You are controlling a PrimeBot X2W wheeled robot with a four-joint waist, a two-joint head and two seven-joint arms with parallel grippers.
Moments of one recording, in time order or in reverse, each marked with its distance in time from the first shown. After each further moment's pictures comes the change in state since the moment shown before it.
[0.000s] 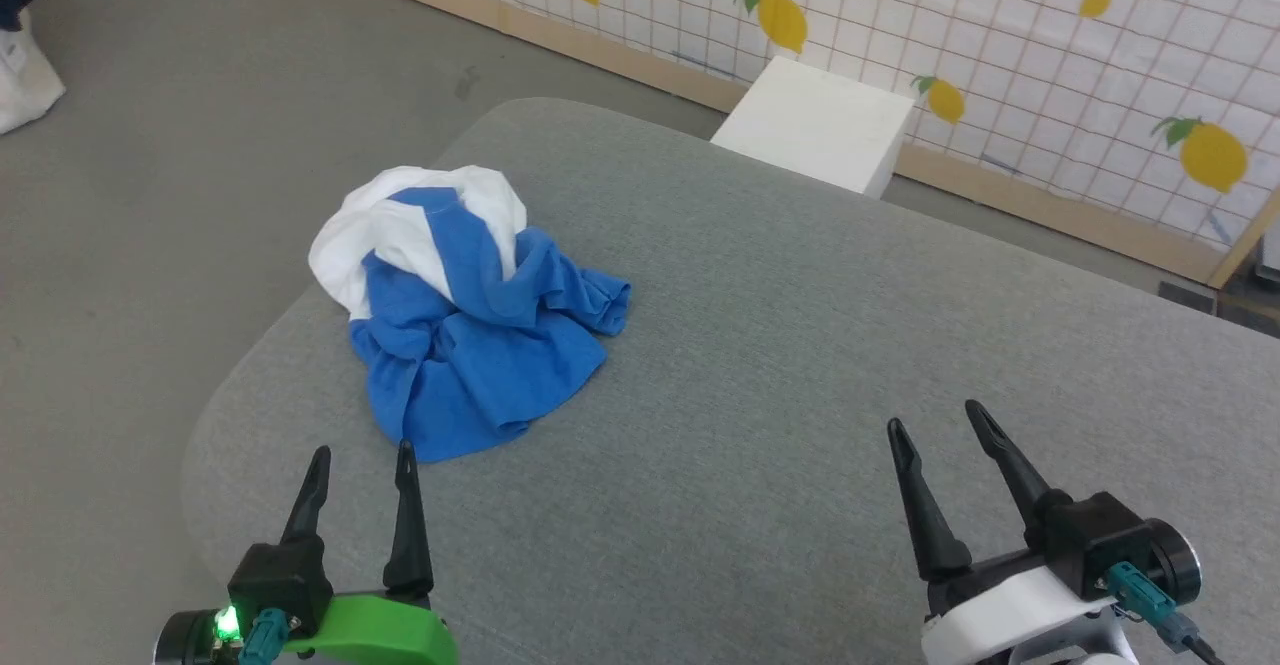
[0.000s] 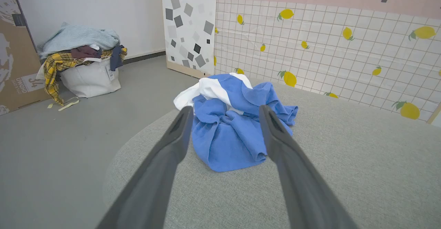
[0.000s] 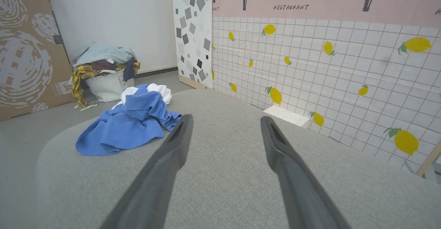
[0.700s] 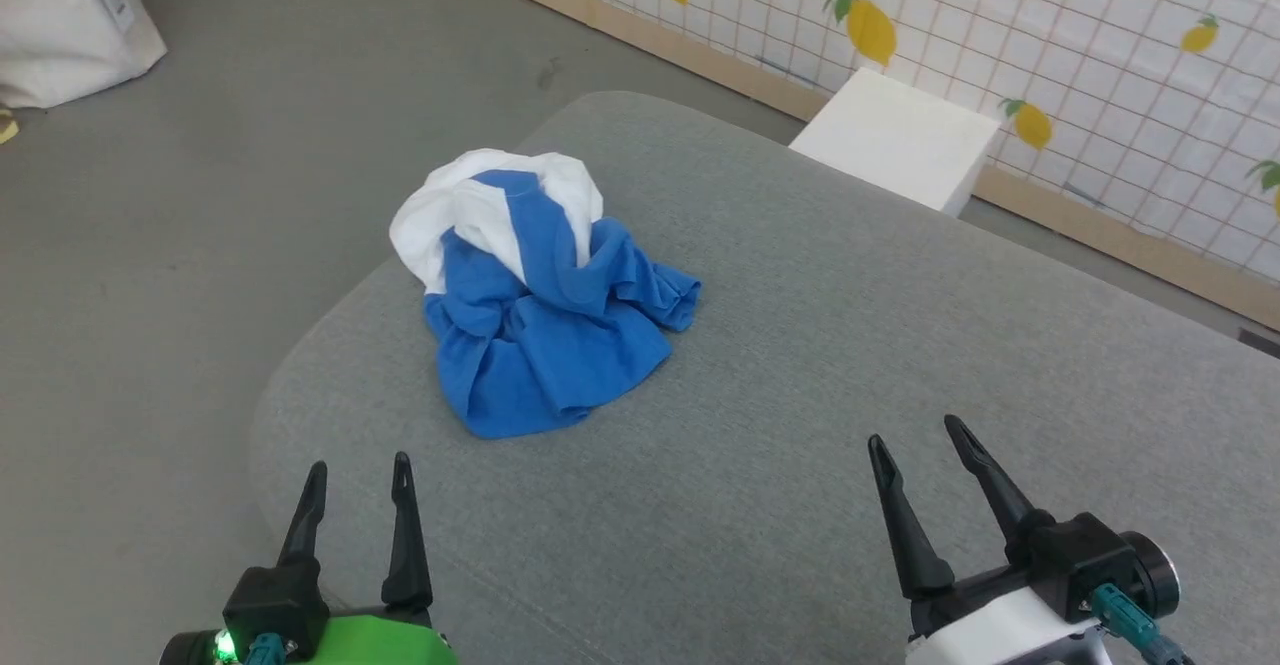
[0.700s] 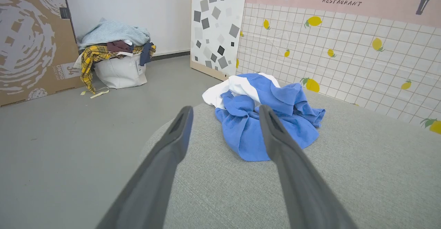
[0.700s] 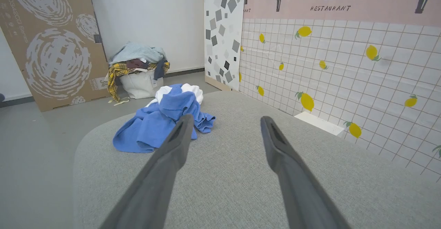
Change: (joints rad) left arm 0.026 0.000 -0.008 0.005 -0.026 0.018 -0.049; right arm 0.015 0.000 0.037 0.019 0.007 0.000 -0.048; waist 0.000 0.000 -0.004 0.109
